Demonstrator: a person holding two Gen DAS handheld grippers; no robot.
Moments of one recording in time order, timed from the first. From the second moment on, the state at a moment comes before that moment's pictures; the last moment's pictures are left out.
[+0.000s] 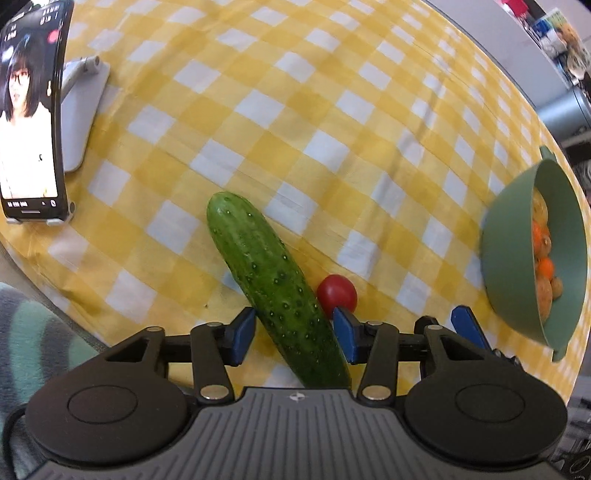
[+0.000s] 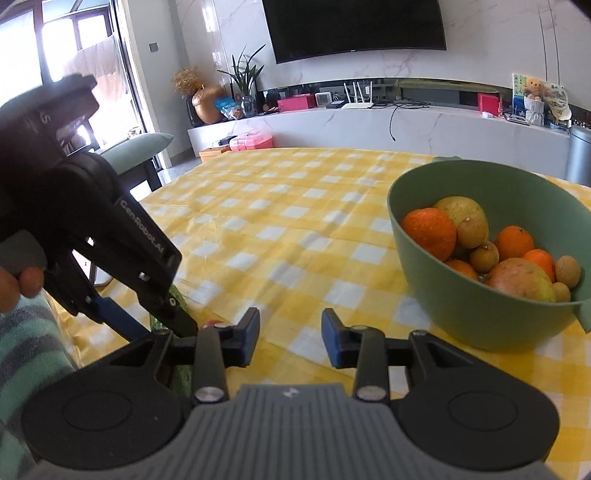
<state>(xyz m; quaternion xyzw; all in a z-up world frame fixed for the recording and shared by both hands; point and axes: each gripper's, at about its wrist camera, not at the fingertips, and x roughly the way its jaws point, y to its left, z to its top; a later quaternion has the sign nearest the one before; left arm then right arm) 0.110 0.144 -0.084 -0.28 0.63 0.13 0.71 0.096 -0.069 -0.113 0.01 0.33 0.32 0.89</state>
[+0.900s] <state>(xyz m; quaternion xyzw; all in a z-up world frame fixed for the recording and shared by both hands) 0.124 0.081 -0.076 0.12 0.63 -0.09 0.76 0.093 -0.034 -0.132 -0.05 0.37 0.40 0.84</state>
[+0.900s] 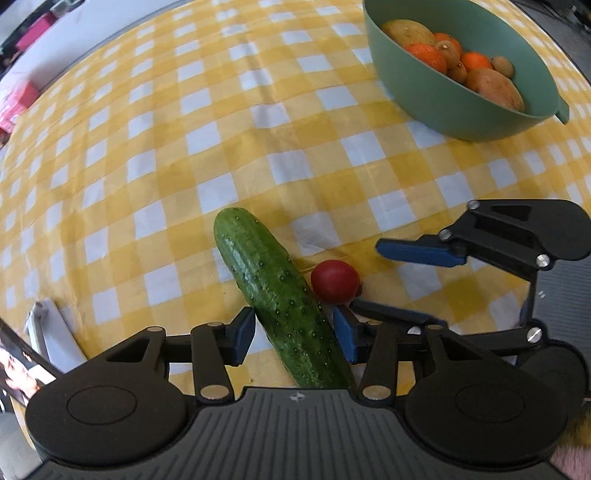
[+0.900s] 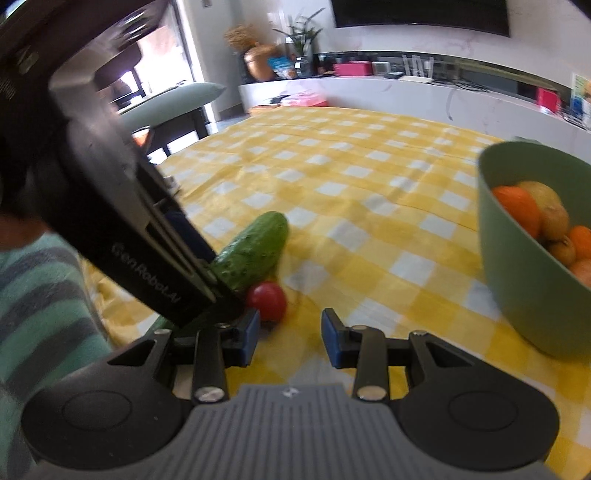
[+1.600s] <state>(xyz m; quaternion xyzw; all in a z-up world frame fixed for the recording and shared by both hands) 0.130 0.106 -0.074 0.03 0.64 -0.06 0.77 0.094 -0.015 -0.139 -0.08 0.34 0.41 0.84</state>
